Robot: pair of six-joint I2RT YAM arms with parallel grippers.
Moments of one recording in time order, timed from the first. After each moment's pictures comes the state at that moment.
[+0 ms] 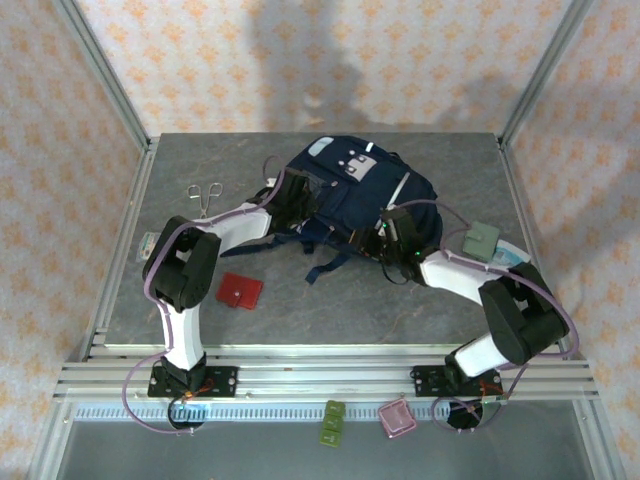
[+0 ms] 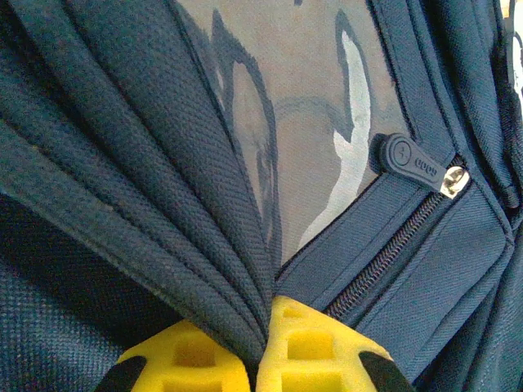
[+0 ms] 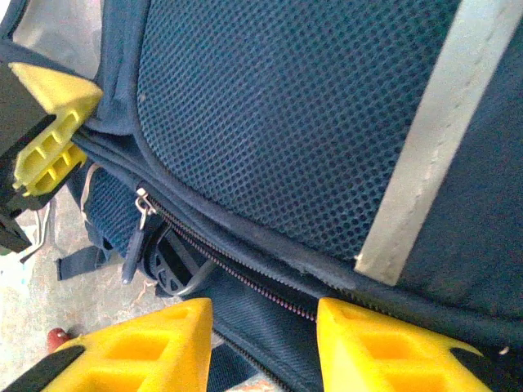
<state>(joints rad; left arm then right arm) -0.45 1.92 1.27 -0.13 0.03 -1.01 0.50 1.48 0.70 0.08 -0.18 0.83</state>
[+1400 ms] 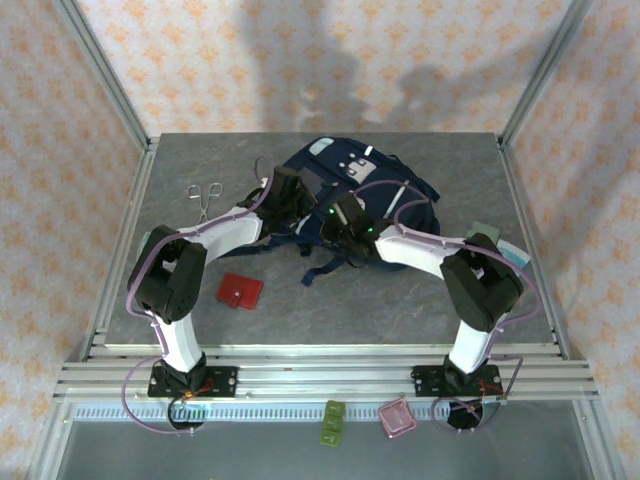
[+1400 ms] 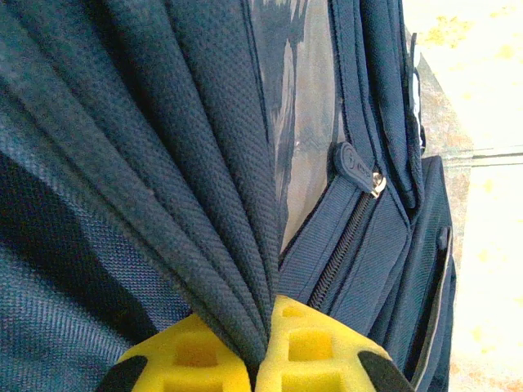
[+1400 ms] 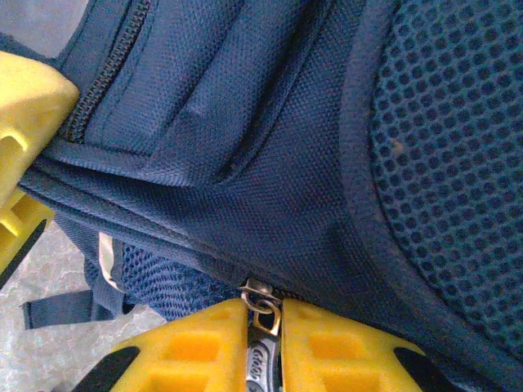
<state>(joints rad) -0.45 1.81 1.20 -0.07 0.08 -1.10 0.70 1.77 1.12 -0.18 0.06 0.93</state>
